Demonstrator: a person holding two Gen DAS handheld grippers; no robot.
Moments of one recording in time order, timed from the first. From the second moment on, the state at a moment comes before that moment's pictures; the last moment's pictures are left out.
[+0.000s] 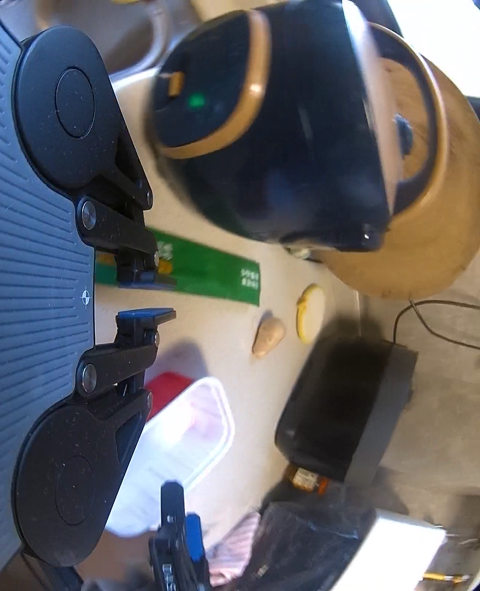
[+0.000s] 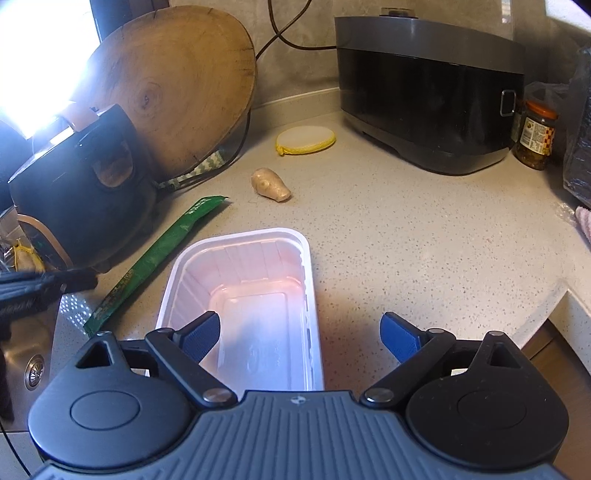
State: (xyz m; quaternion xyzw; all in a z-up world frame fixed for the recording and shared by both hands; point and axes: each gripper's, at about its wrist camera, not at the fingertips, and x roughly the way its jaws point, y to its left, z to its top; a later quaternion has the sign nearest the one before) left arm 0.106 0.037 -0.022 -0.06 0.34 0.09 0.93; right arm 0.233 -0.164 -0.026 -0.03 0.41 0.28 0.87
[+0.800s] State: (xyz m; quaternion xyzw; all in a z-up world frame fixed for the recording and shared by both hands) left arm 0.039 0.087 -0.028 -0.20 0.36 0.20 0.89; right arm 0.329 0.050 -0.061 -0.05 0.55 0.37 0.75
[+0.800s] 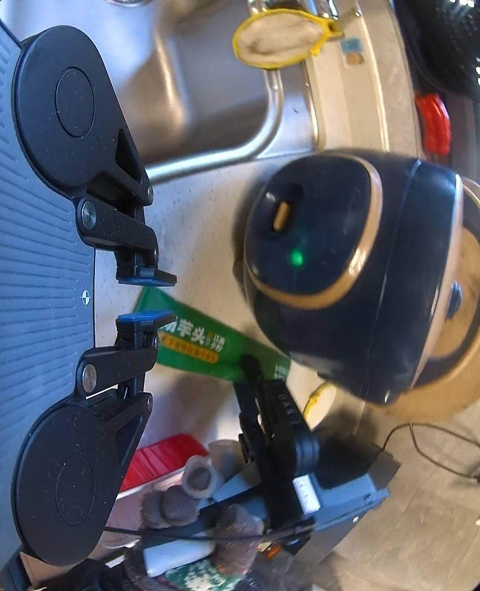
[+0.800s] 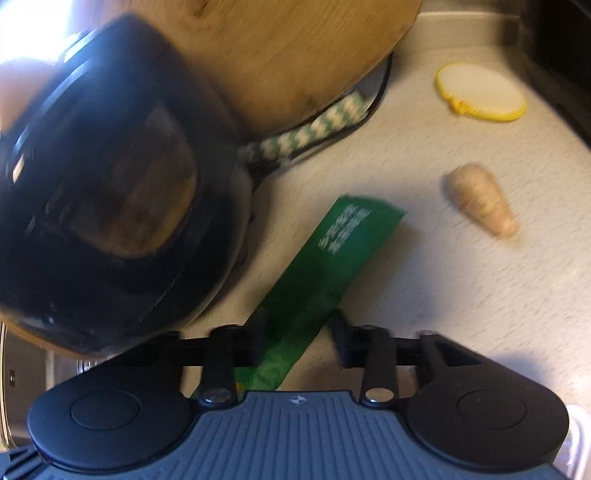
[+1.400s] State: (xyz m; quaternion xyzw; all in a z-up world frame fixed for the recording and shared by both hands) left arm 0.058 0.068 -0.029 -0.17 0.39 0.12 0.90; right arm 0.243 -0.035 -0.015 0.00 0.53 0.37 0.76
